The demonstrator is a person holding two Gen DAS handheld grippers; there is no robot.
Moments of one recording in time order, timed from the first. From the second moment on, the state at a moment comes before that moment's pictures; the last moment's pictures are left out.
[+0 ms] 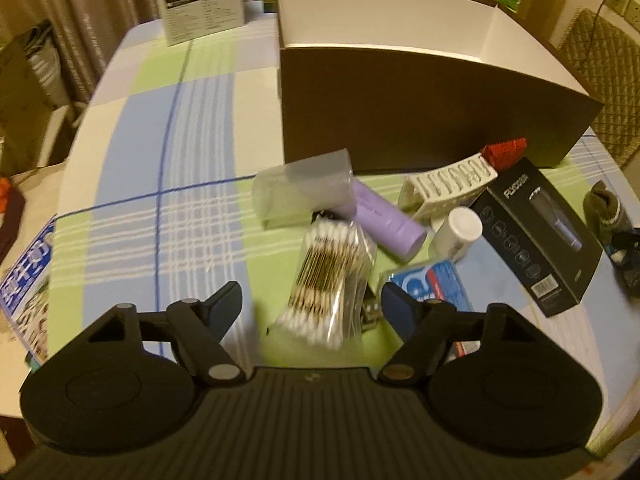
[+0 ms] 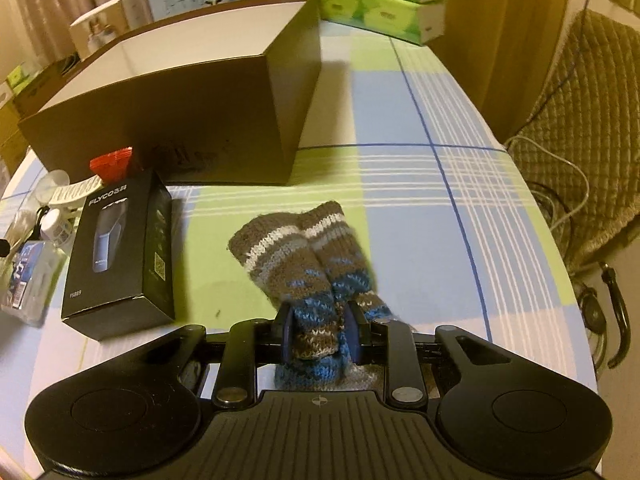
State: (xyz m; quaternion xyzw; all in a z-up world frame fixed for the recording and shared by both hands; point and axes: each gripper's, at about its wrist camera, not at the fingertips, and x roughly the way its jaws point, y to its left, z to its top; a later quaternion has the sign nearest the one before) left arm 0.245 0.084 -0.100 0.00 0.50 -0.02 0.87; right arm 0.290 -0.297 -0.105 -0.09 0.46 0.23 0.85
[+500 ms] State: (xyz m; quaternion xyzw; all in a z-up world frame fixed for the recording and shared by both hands) left arm 0.263 0.087 -0.113 -0.04 0.51 -0.07 0.86; right arm 0.284 -0.298 -0.101 -0.07 0.46 0.20 0.86
